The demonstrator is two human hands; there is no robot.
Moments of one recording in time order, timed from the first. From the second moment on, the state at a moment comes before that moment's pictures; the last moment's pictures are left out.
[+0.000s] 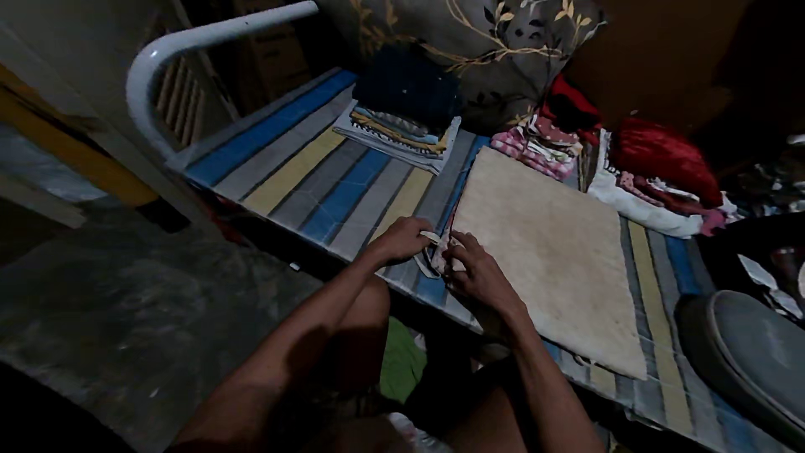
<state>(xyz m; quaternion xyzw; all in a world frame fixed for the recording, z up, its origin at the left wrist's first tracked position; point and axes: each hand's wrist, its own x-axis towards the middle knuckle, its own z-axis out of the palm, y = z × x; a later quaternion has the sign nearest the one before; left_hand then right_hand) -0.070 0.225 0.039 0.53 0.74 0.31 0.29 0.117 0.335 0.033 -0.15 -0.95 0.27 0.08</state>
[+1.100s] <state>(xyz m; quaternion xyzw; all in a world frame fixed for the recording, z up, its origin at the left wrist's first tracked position) -0.089 0.236 0.047 0.73 0.63 0.14 0.23 0.131 0.348 0.042 -0.30 -0.78 0.50 0.24</state>
